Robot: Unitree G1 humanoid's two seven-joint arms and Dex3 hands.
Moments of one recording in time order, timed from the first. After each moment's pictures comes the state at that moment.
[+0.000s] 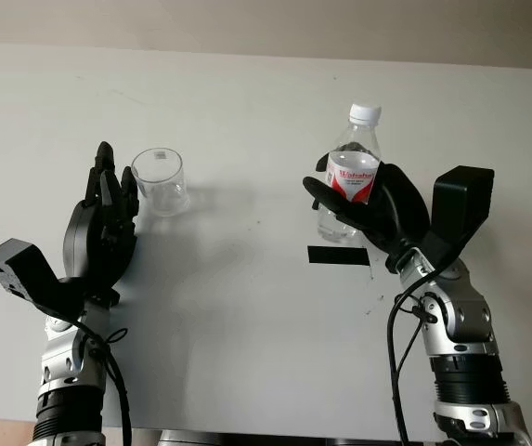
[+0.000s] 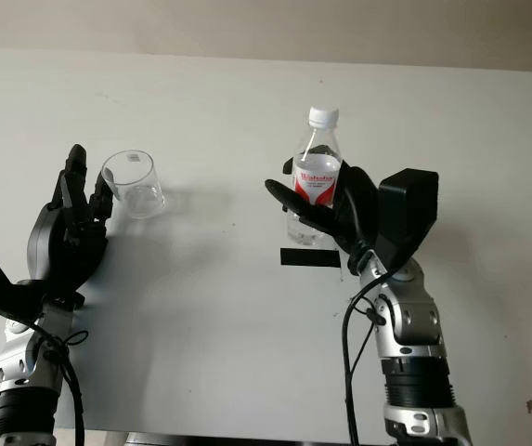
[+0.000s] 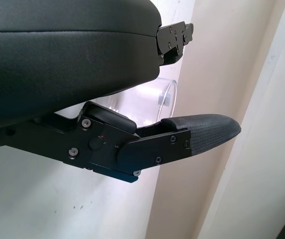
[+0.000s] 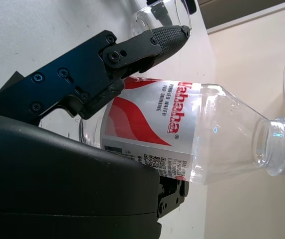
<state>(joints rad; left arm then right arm) -0.29 0.18 0.31 0.29 -0.41 -0.10 -0.34 -0.39 -0.17 -0.08 0.05 0.22 0.37 0.22</state>
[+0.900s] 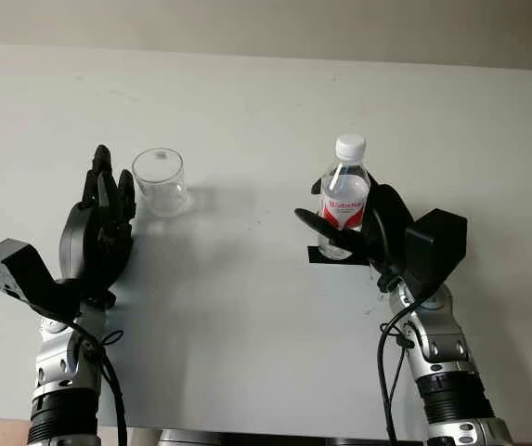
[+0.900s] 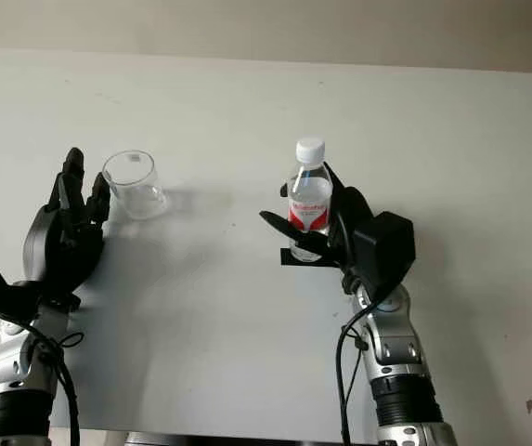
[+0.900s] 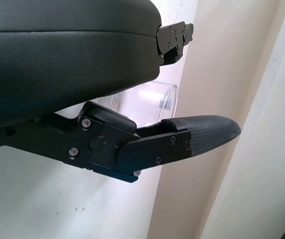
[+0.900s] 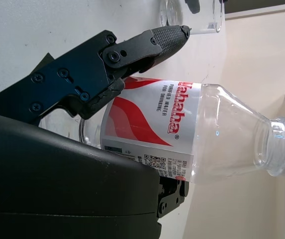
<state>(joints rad) -0.29 0.20 0.32 0.28 -0.42 -0.07 -0.34 -0.34 -0.15 -0.04 0.26 0.06 -0.04 0.20</state>
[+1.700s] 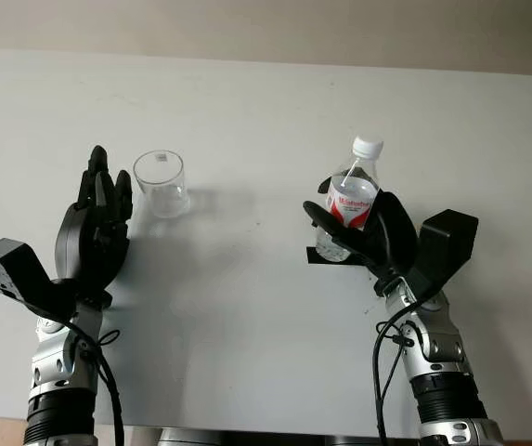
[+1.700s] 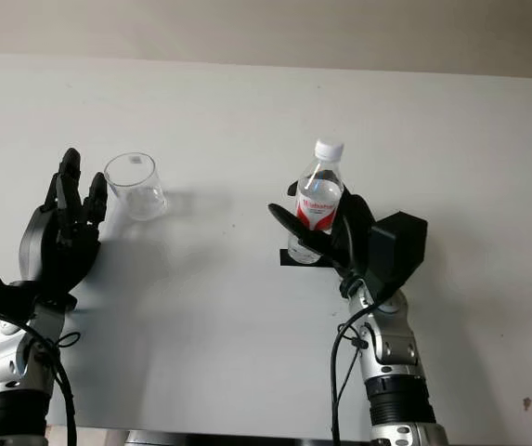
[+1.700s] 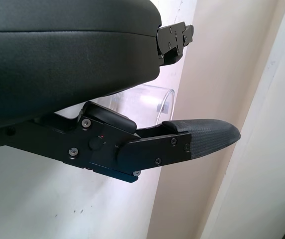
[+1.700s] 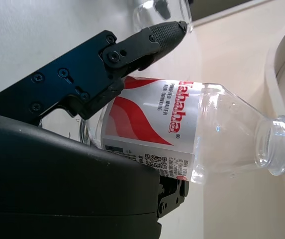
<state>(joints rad) -0.29 0.21 0.33 0.29 -0.42 -0.06 -0.33 -0.33 -0.10 -0.10 0.29 0.23 0.04 0.29</state>
